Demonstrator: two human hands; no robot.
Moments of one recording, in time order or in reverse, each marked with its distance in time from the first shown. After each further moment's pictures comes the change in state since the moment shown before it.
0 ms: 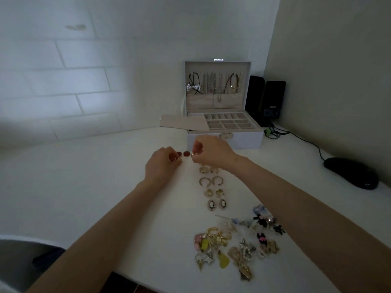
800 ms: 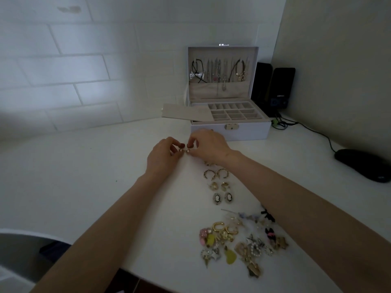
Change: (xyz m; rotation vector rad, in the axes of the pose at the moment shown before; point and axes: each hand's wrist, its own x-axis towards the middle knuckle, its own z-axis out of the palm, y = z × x) left_hand -0.001 -0.005 0.002 -0.071 0.018 0.018; right_hand 0.020 0.003 0.029 -0.151 0.040 -0.048
